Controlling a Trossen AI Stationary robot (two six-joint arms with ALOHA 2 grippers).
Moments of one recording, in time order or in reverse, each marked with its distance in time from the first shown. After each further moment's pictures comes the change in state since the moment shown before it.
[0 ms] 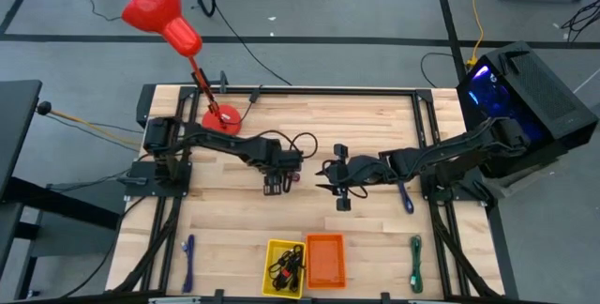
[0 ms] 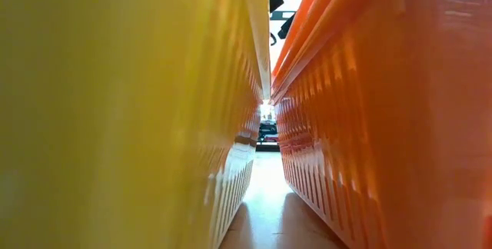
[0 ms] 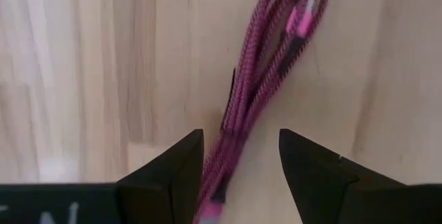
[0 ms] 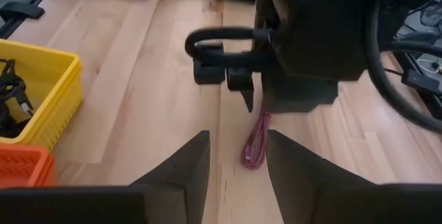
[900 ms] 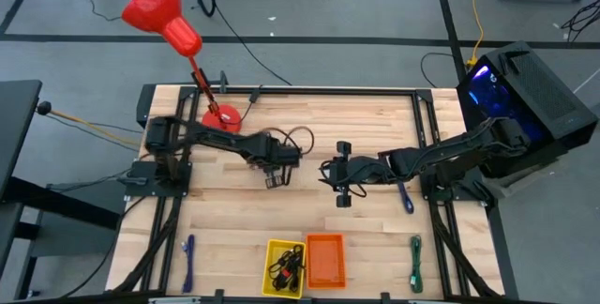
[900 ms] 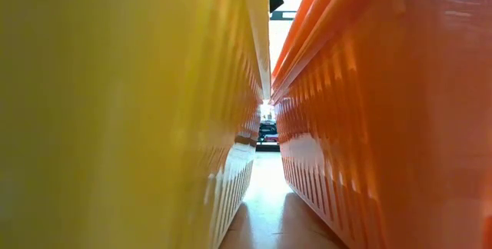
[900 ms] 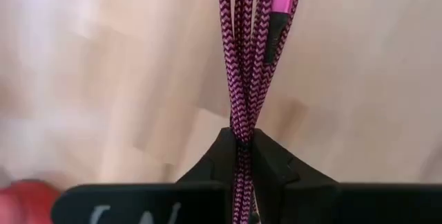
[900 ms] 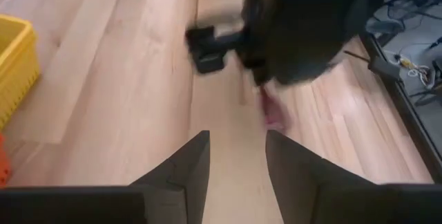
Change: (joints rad) left arm 0.005 -0.036 -0.004 -0.056 -0.139 -0.208; right arm -0.014 -0.004 0.000 -0.072 0.089 -0.034
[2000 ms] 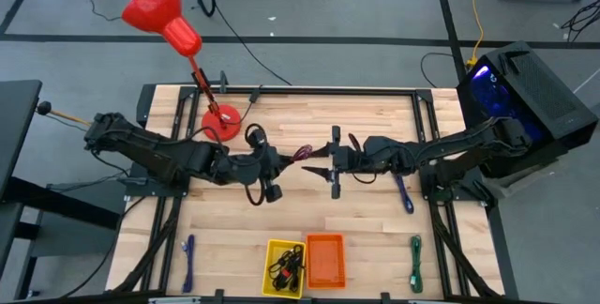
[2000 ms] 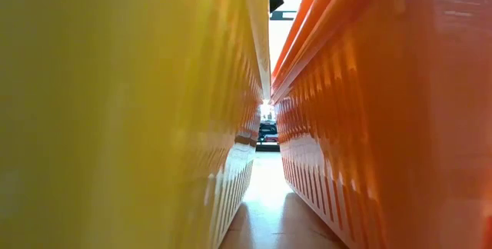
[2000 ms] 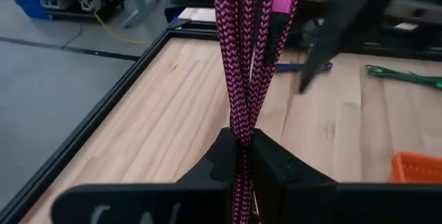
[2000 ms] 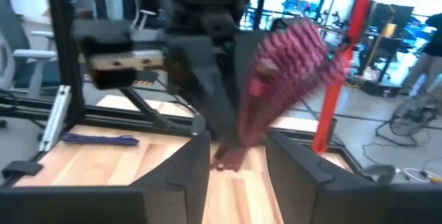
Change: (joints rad) left arm -0.319 -0.464 0.002 0.406 -0.294 -0.010; right arm -0.062 -0.014 0.000 0.558 -0.158 -0.057
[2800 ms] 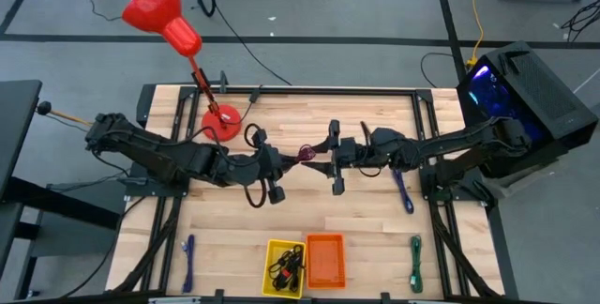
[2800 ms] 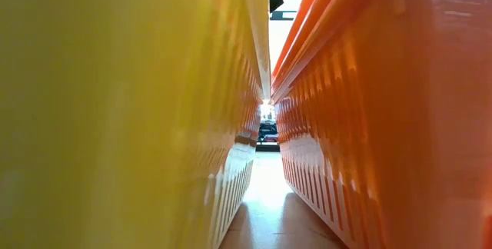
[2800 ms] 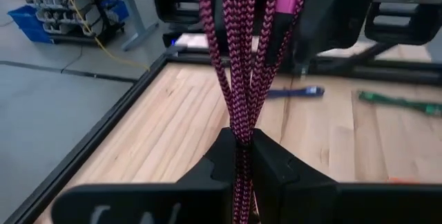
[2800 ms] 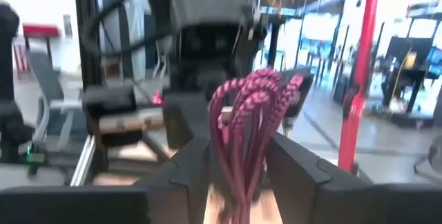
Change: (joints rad) left arm -0.001 0.021 0.002 0.116 -0.014 0.056; right arm -0.030 0.000 -0.002 0.182 -0.131 0.055
